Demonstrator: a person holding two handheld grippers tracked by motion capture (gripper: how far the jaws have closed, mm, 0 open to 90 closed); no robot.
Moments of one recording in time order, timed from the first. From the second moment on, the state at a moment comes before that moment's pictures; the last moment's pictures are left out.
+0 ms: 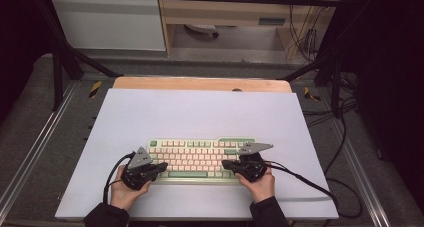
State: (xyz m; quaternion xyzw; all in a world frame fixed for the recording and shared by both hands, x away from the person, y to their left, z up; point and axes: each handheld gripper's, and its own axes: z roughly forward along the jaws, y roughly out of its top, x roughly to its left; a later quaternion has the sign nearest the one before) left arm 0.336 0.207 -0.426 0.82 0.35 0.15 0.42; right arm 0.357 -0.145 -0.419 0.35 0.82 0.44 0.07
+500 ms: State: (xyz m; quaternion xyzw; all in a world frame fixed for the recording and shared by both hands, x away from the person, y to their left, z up) left arm 0.336 0.213 -0.427 0.82 0.35 0.15 0.42; right arm 0.364 -0.127 -0.414 0.34 0.82 0.45 0.07
